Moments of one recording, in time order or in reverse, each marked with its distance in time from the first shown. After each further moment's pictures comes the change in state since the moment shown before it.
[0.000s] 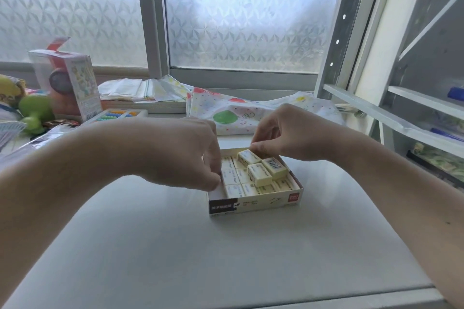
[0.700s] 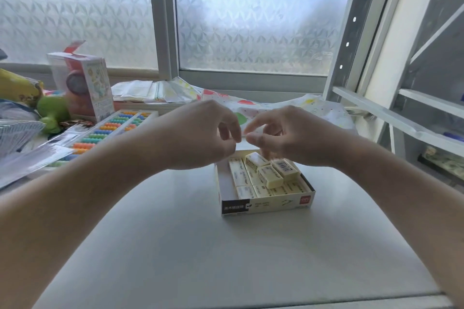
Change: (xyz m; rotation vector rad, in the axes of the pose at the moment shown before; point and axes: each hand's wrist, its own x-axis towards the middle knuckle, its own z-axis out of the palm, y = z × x) left_hand 0.024 -0.015 0.008 -0.203 0.387 0.097; right_hand -0.004 -0.024 0.007 0.030 0.028 0.000
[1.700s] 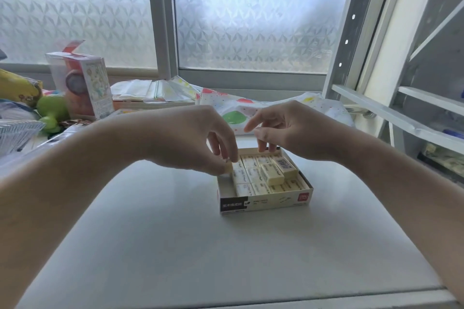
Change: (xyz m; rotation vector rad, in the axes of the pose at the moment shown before) left_hand -0.008 0.000 -0.017 -0.027 -0.287 0.063; right_hand 0.002 0.006 -0.003 0.108 0.027 0.004
